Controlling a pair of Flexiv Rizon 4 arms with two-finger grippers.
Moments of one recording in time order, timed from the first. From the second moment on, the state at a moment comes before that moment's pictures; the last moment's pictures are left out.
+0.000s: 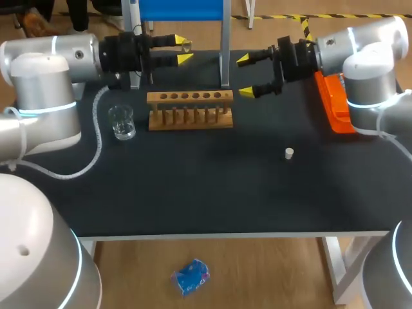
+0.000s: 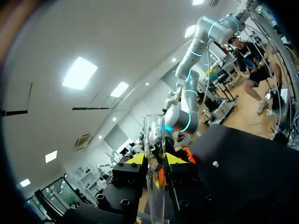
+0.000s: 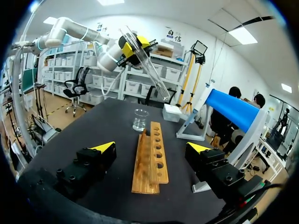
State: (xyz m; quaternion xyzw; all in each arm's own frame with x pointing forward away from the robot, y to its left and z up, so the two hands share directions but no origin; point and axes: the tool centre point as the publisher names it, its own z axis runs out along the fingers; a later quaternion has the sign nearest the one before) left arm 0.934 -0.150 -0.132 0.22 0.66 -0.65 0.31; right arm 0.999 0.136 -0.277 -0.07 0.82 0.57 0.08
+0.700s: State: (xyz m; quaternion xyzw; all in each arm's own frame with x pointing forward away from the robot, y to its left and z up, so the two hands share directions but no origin) left arm 0.934 -0.160 -0.120 0.12 0.68 -0.70 0.20; right arm 0.999 0.136 -0.277 -0.07 0.82 0.57 0.08
